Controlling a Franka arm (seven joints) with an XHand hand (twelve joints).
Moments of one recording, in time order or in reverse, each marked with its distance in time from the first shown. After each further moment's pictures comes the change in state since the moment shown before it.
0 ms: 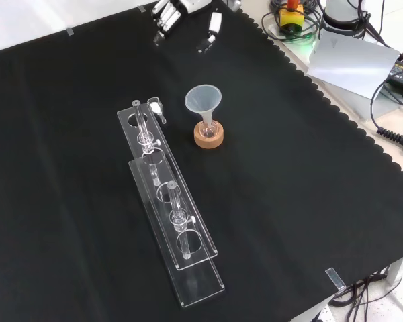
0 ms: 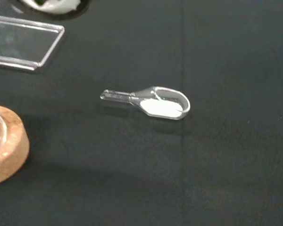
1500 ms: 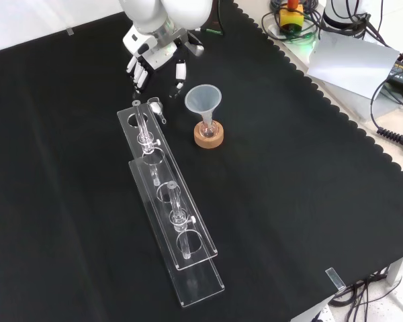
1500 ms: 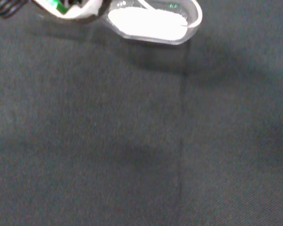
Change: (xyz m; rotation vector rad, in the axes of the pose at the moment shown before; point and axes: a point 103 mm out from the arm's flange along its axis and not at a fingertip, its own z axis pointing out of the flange) arm -0.019 0.104 0.120 0.178 0.031 -0.047
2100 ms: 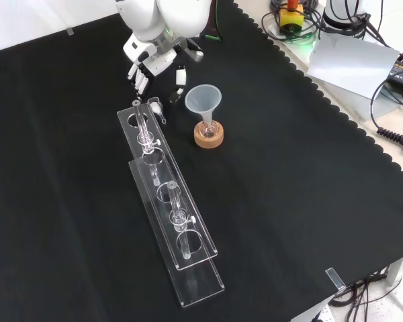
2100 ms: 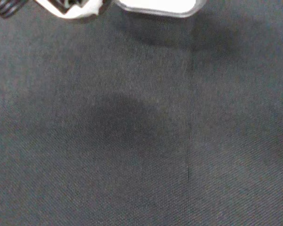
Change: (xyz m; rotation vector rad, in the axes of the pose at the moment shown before) arm 0.001 0.008 0.017 0.022 0.005 -0.006
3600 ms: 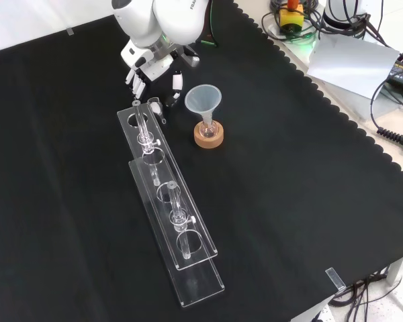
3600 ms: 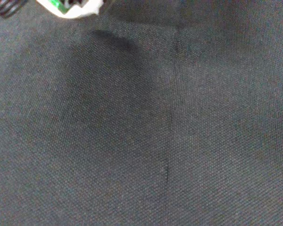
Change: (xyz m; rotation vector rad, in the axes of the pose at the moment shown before) arm -0.010 0.014 0.017 -0.011 0.001 0.000
